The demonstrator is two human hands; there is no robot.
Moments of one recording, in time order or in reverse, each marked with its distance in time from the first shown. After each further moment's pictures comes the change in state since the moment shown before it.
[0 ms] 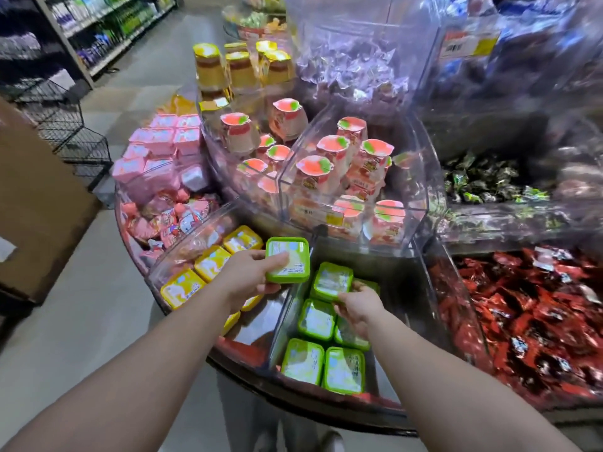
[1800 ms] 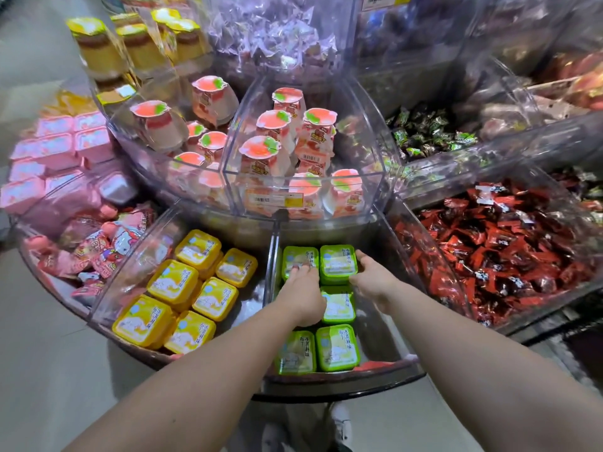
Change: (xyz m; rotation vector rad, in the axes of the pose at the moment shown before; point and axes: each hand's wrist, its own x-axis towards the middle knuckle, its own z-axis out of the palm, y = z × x) left_hand 0.034 -0.065 0.099 1.317 -0.377 0.267; right_hand -0.045 -0.019 -0.057 -0.433 0.062 -0.131
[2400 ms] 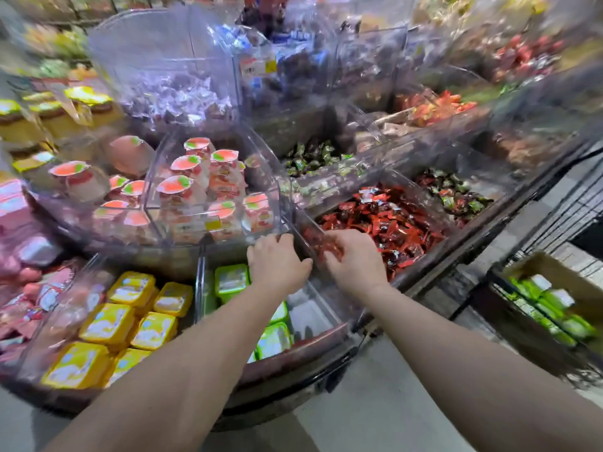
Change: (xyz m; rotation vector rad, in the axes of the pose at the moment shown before) left_hand -0.045 0.120 -0.025 0.202 0.497 0.136; right_hand -0.132 0.004 -0.090 -0.523 0.633 -0.529
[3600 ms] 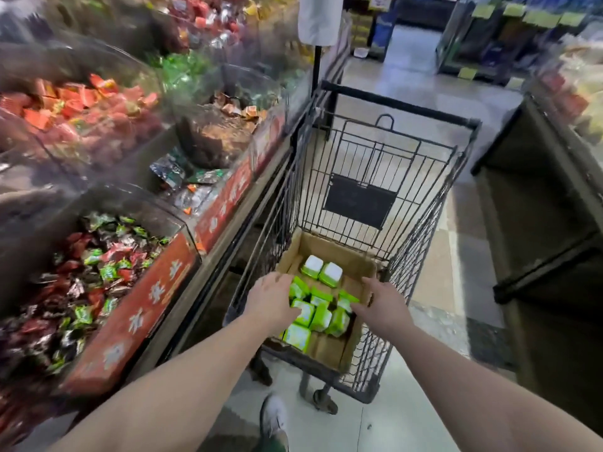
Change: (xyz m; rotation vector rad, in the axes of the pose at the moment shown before) left_hand 0.078 0.626 0.293 0.028 -0.573 0.726; right_hand -0.074 0.626 -0.298 -0.056 0.017 1.012
